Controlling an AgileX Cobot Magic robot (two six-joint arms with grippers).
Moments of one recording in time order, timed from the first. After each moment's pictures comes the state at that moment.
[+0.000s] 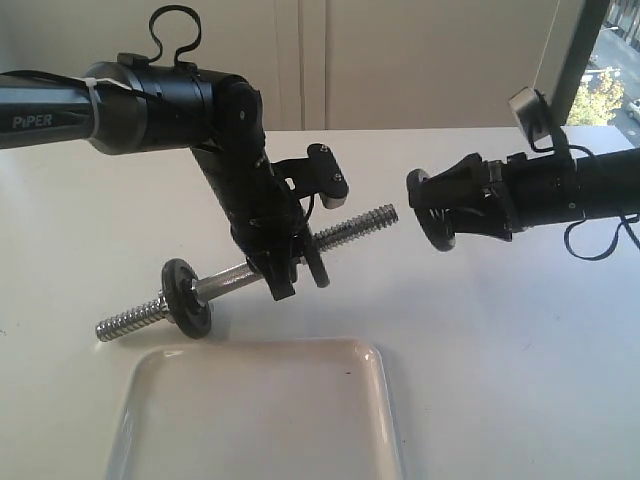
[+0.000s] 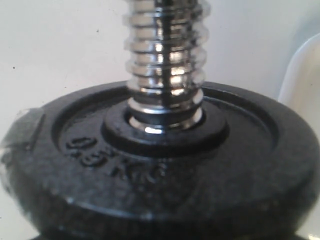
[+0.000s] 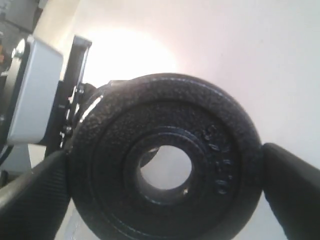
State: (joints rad) left arm -0.66 2.03 -1.62 -0.13 0.91 0.77; right arm -0.12 1.96 -1.12 1.41 1.16 -1.35
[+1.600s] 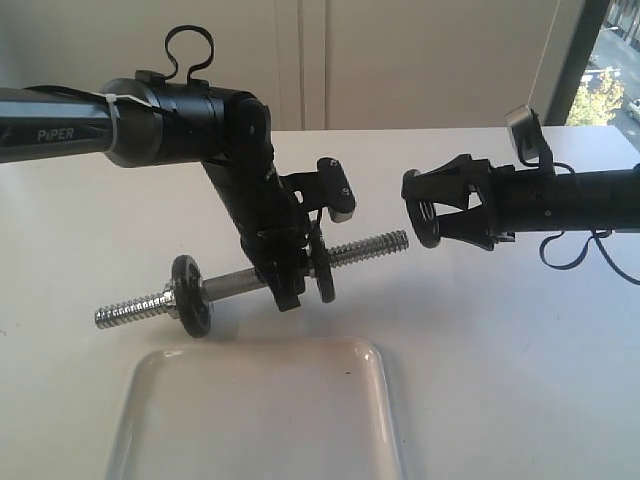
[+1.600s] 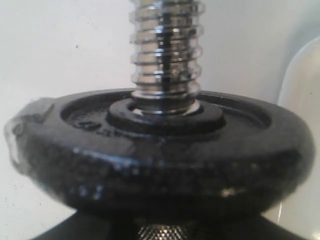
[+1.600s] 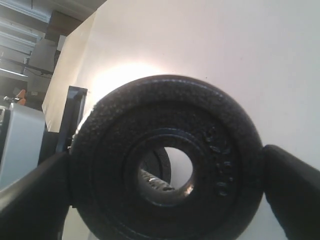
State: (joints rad) left arm -0.66 2.07 -1.62 -0.16 0.88 0.83; right arm -0.11 2.10 -1.17 1.54 1.16 -1.33
